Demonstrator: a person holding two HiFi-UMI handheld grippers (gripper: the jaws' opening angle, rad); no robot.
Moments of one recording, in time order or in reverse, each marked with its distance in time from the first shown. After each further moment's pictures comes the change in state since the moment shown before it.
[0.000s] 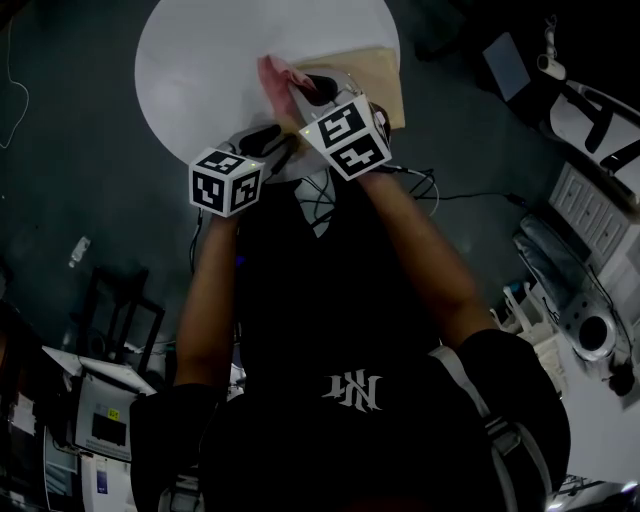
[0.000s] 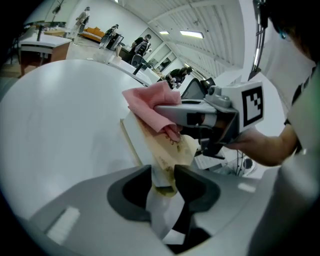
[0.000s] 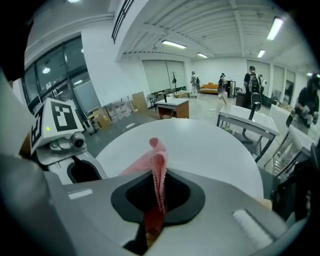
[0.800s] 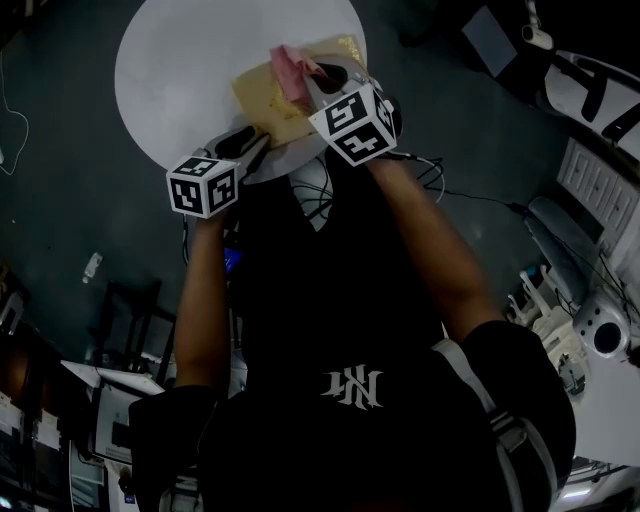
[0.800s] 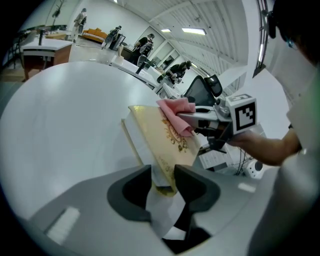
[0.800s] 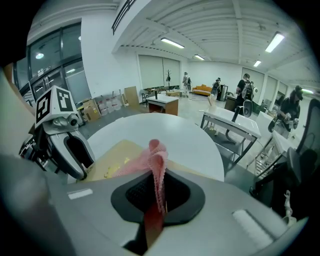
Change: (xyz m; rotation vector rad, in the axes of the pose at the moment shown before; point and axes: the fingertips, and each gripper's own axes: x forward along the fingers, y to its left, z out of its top) left arm -0.001 -0.005 0.000 -0.004 0.018 0.060; right arm -0.049 -0.059 -0.040 -0.045 0.041 -0.140
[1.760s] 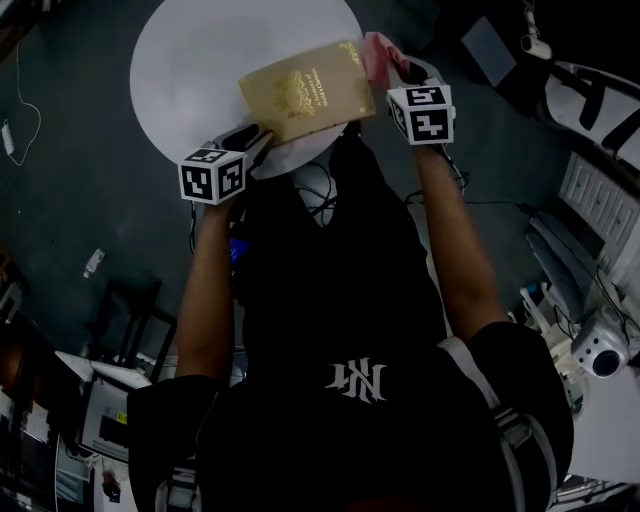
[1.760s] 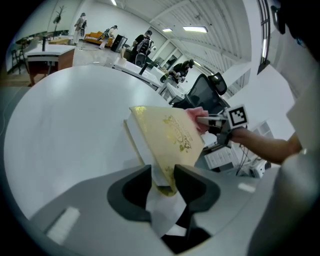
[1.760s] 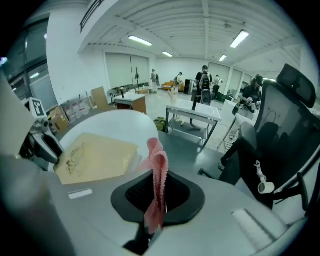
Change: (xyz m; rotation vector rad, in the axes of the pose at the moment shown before) left arm -0.002 -0.008 -0.007 -0.008 -0.003 0.073; right arm -0.070 -0.115 -0.078 0.229 0.055 -0.260
